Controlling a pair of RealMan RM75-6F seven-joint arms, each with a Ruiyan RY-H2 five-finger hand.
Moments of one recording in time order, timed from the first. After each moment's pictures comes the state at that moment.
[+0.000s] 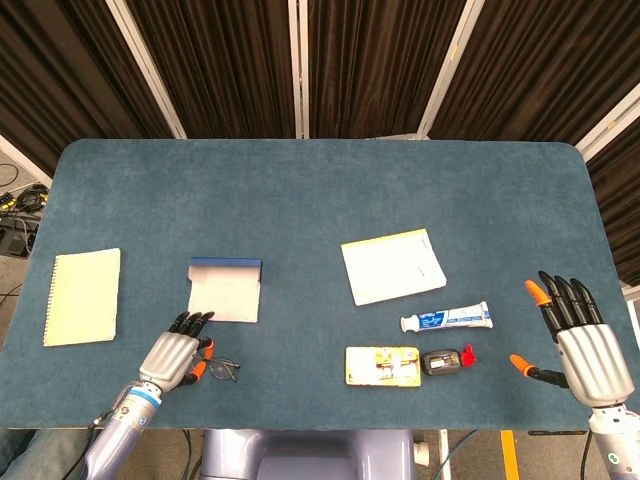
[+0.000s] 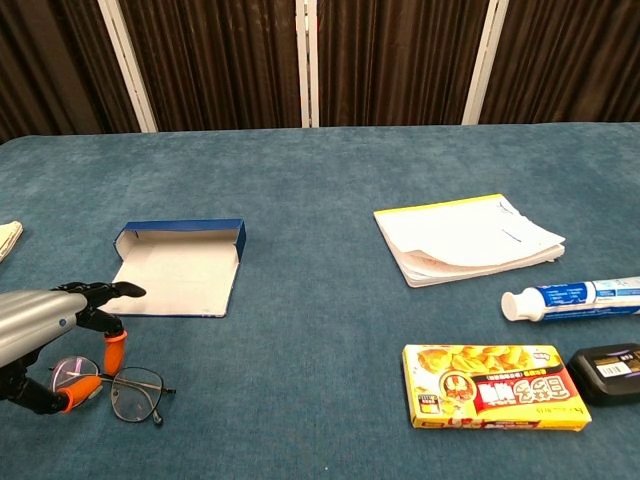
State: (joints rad) left arm -0.34 -1.53 0.03 -1.64 1.29 1.07 0.44; right arm 0.11 -1.05 0.05 -1.66 -1.68 1.57 -0.04
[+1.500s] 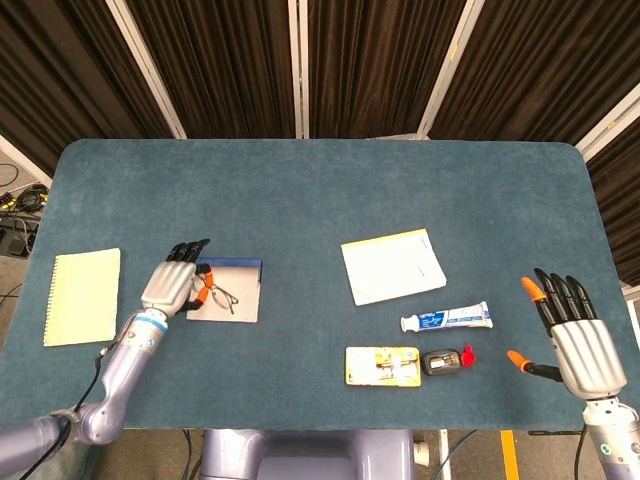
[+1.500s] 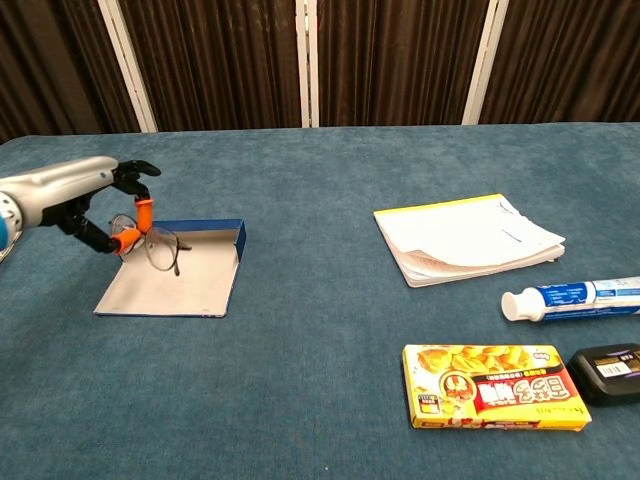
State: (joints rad) left arm -0.57 -1.52 -0.25 -1.49 1.04 0.92 0.36; right arm 0.13 -1.07 0.06 -1.65 -1.63 1.52 -0.08
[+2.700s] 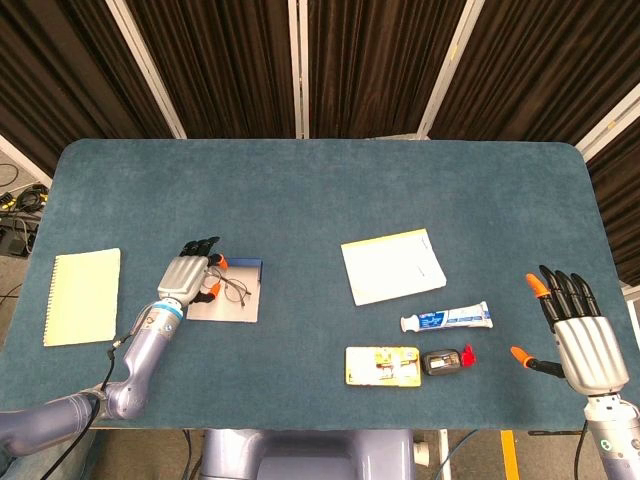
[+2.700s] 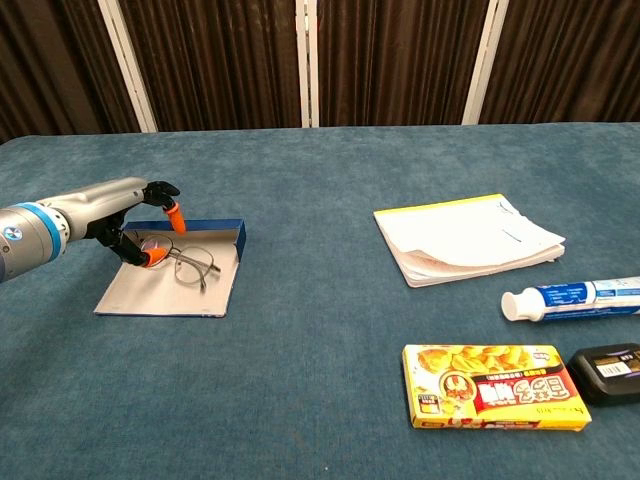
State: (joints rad) left arm -0.67 -1.65 -0.22 -1.27 0.97 0.87 0.27; right arm 0.13 -1.08 0.07 -1.65 -1.61 1.51 -0.09
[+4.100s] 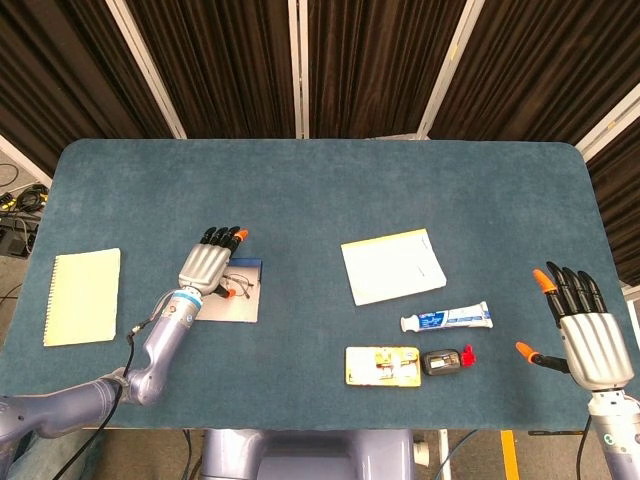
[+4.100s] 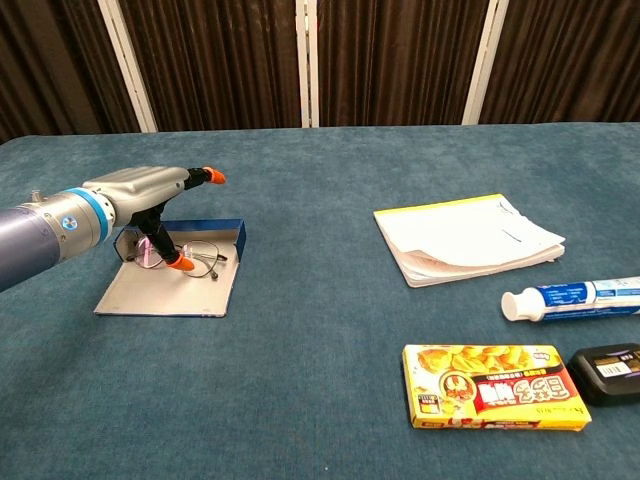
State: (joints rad) left arm -0.78 -1.73 -0.22 -1.15 0.99 0.85 0.37; right arm 0.14 -1.08 0.08 -1.63 -1.57 1.49 -0.08
